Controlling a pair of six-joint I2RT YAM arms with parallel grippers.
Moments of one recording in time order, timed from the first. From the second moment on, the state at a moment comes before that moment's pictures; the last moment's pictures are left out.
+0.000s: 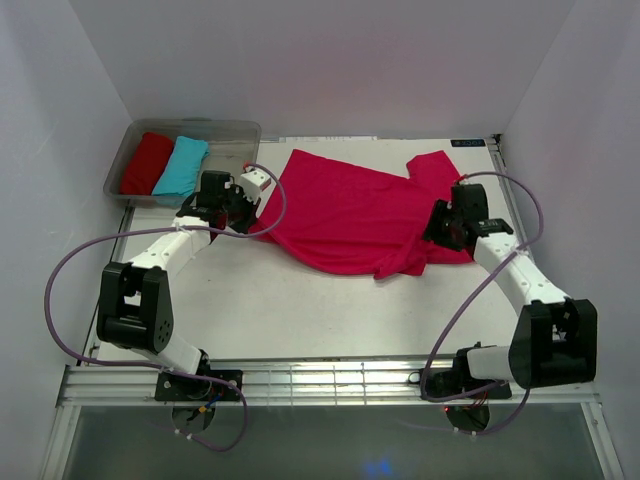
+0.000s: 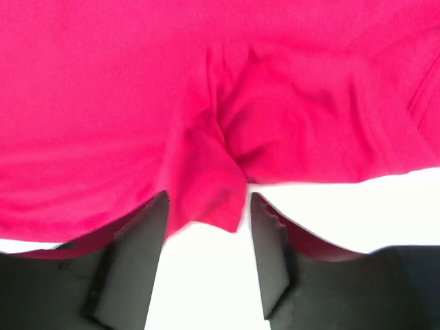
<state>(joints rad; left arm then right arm) -0.20 1.55 1.03 -0.24 0.30 0.36 0.15 1.35 0.96 -0.47 0.01 0.39</state>
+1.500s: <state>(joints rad) -0.20 1.32 1.65 -0.61 0.27 0.40 0.13 0.77 1.58 -0.84 0.25 0.39</state>
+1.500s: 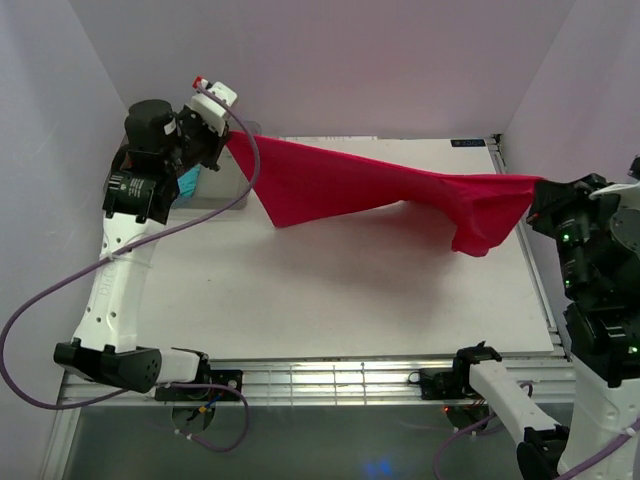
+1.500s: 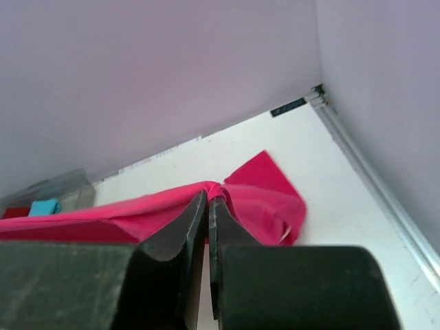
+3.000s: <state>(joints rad) -0.22 1.77 1.76 -0.20 0.08 0.42 -0.07 1.16 1.41 -0.38 0.12 0.18</state>
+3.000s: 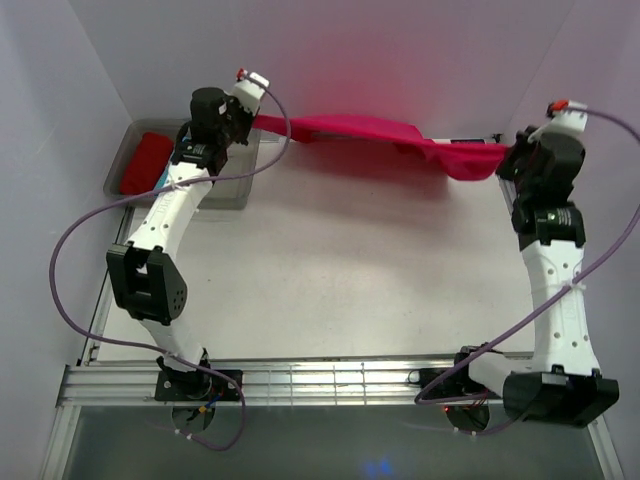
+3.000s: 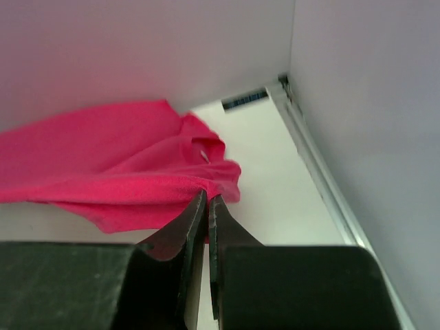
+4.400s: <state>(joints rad) -0.21 1.67 1.10 -0.40 0.26 0.48 -0.07 1.31 0.82 -0.31 -0.08 0.27</state>
